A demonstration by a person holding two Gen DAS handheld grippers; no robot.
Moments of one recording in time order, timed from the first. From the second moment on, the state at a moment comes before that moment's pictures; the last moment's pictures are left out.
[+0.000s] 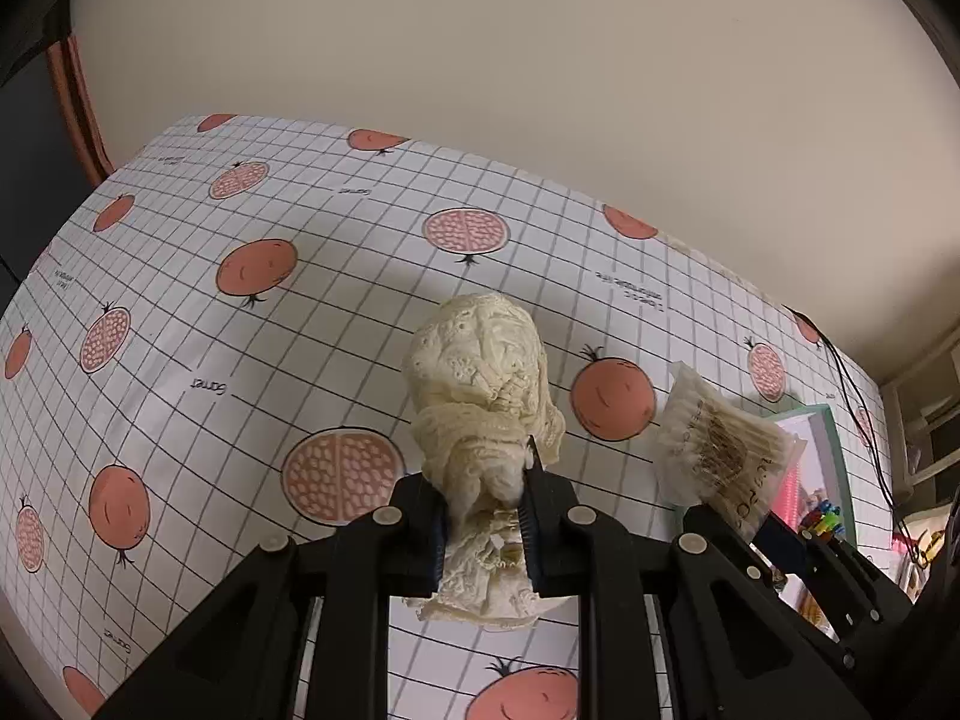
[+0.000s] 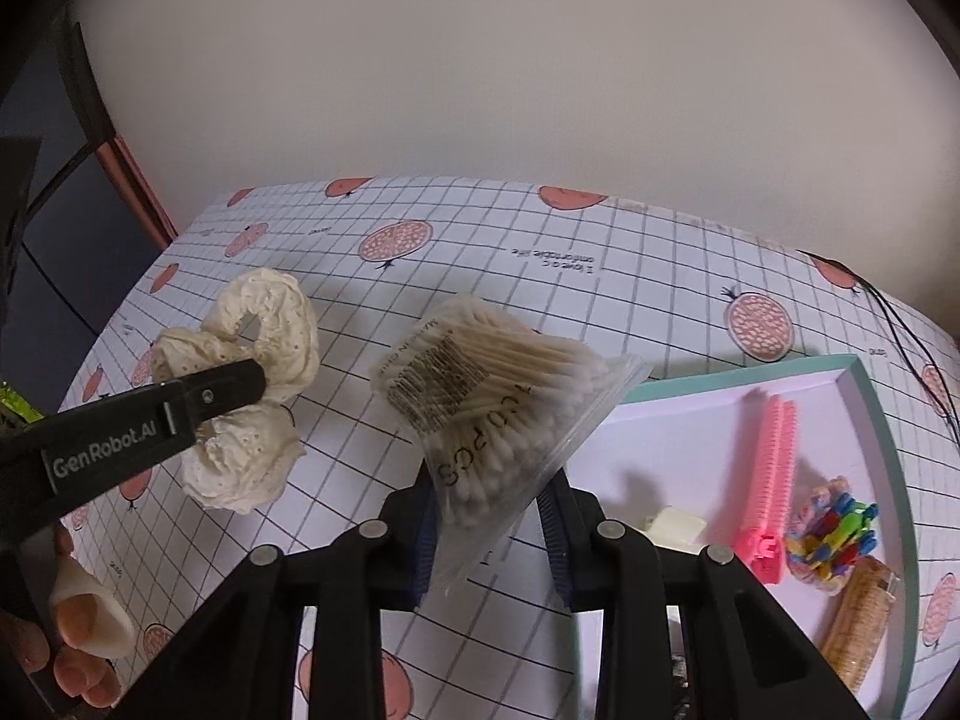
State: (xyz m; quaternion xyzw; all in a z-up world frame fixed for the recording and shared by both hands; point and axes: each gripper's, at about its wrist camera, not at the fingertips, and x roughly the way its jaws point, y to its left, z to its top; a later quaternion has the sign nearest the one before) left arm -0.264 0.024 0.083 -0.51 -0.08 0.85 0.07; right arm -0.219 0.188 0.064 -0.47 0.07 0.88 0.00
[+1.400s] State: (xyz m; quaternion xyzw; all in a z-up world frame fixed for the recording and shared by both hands) left arm -0.216 0.218 0.090 -0.51 0.01 0.83 0.20; right arm -0.148 0.343 0.086 -0.46 0.13 0.87 0.10
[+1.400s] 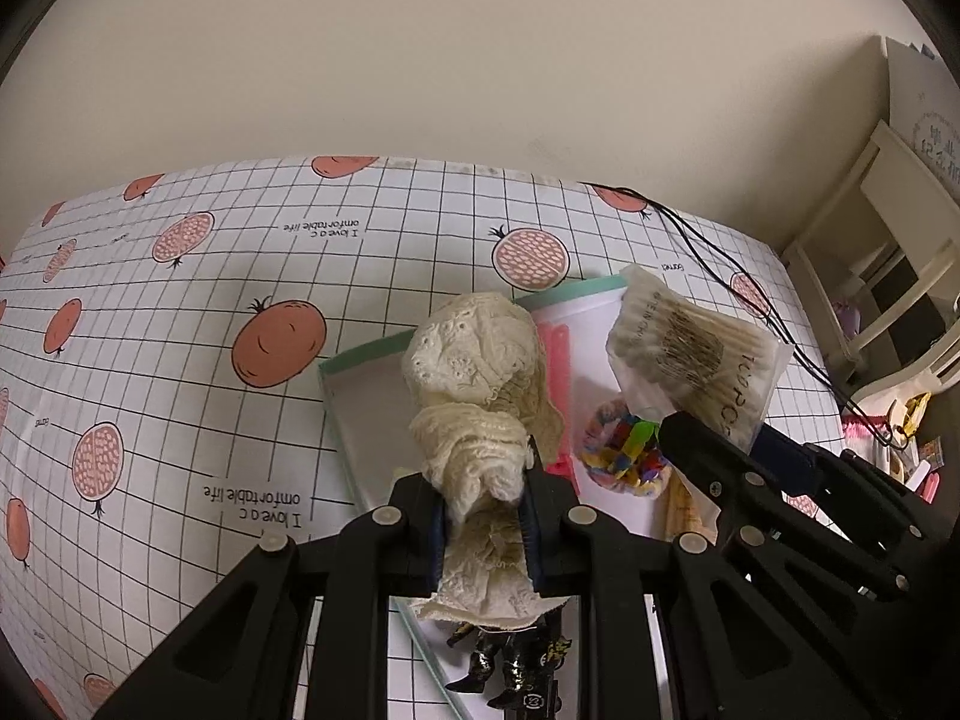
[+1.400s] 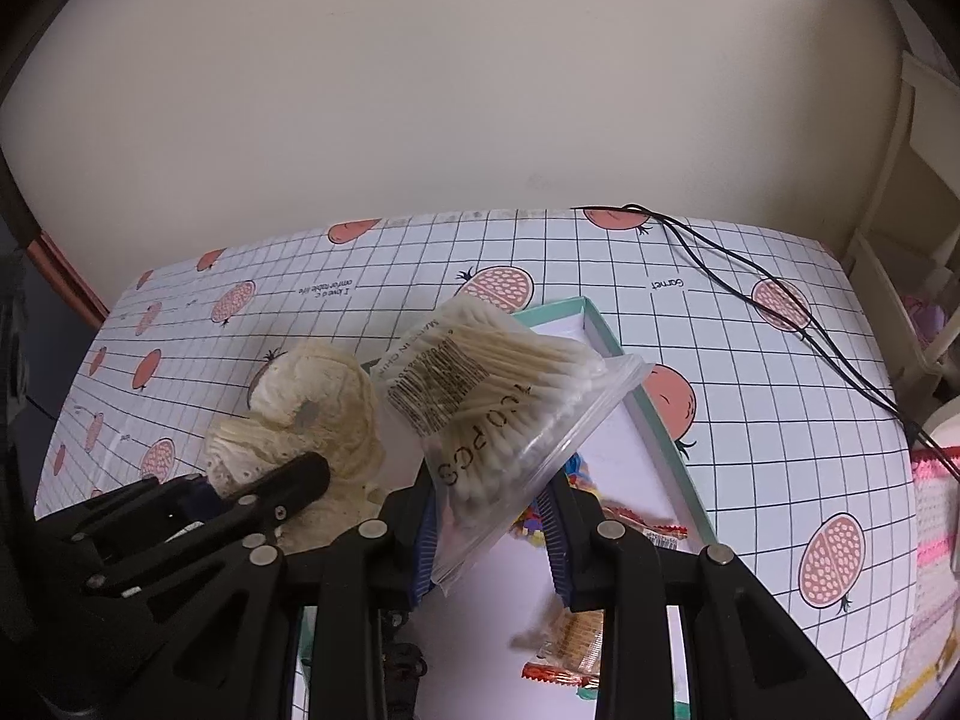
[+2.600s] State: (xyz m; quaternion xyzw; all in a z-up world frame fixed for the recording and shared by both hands) left arm -0.224 0.216 0.065 -0.56 -0.02 0.81 0.19; right arm -0.149 0.353 0.063 -0.50 0.14 0.85 0.12
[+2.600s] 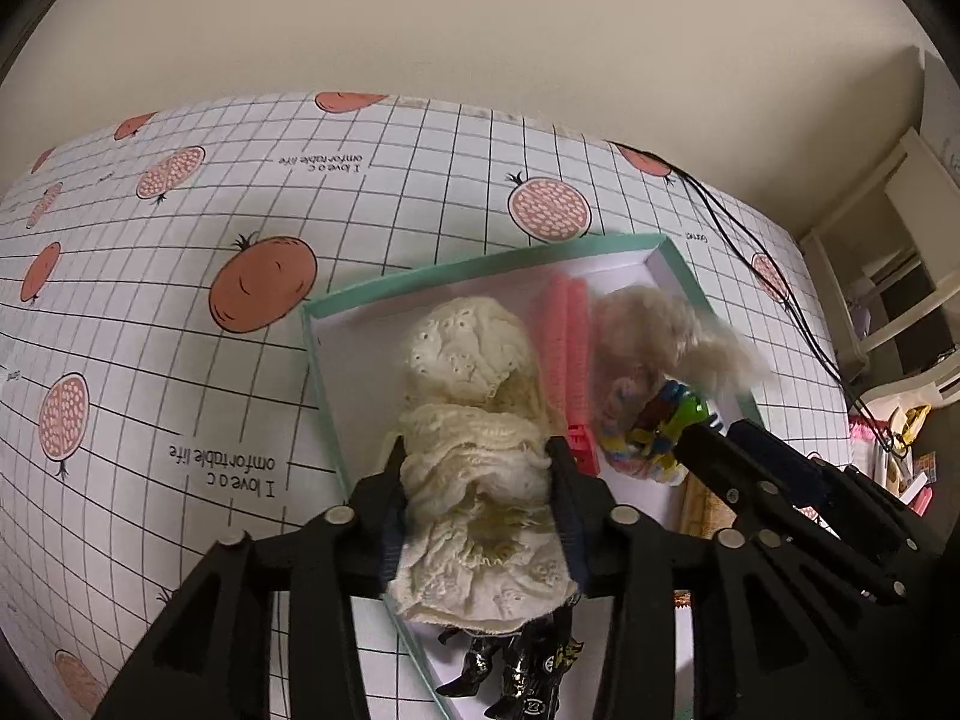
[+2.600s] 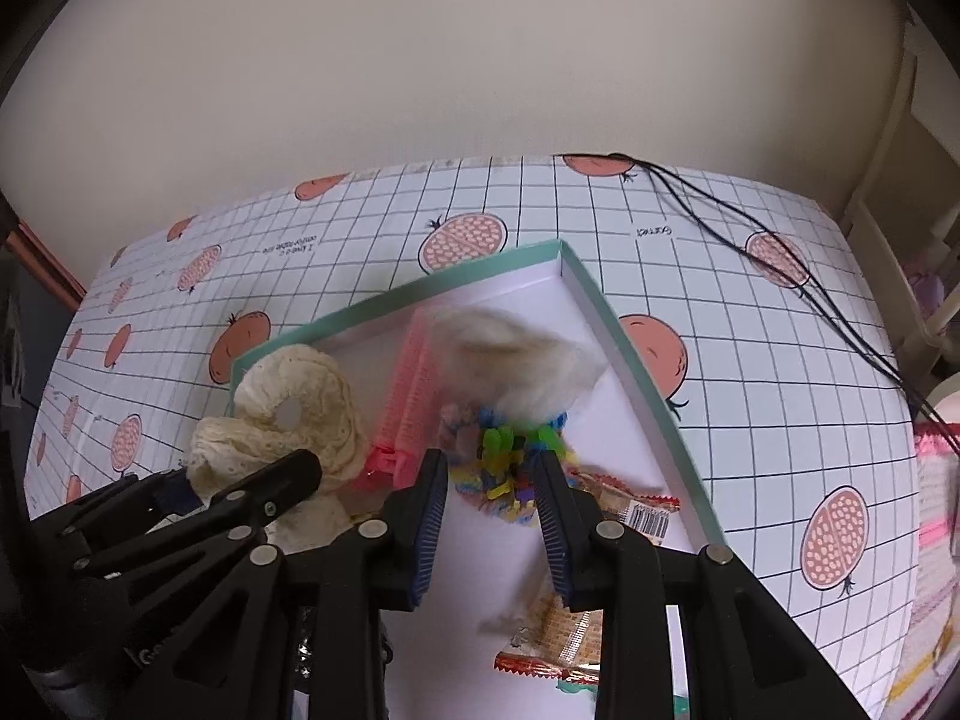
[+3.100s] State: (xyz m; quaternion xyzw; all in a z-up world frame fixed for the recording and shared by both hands) left arm -0.223 0.212 0.080 -0.55 -0.03 0.81 0.20; right arm -0.143 0.353 0.089 -0.47 0.14 0.86 0.11
